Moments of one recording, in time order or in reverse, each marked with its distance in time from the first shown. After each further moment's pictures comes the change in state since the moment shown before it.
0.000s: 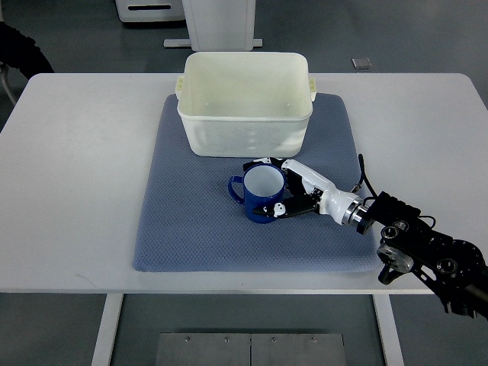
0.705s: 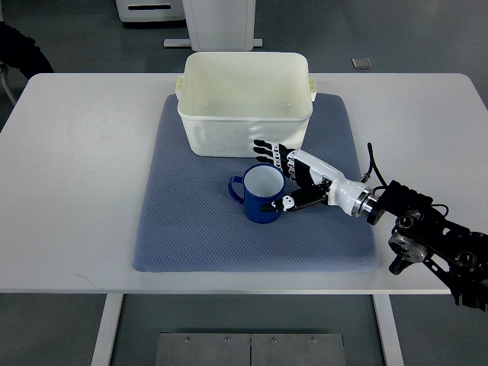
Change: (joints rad) left arm 0.000 0.000 0.000 0.000 0.000 0.000 0.000; right arm 0.003 -0.055 0.049 0.087 0.000 0.040 -0.062
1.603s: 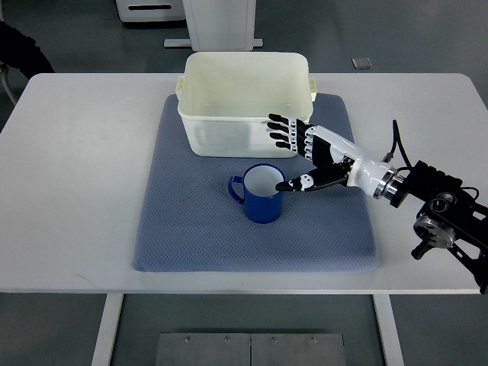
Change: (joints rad) left arm 0.000 0.000 0.000 0.000 0.000 0.000 0.000; right arm 0.010 -0.123 0.065 0.155 0.061 0.019 -0.057
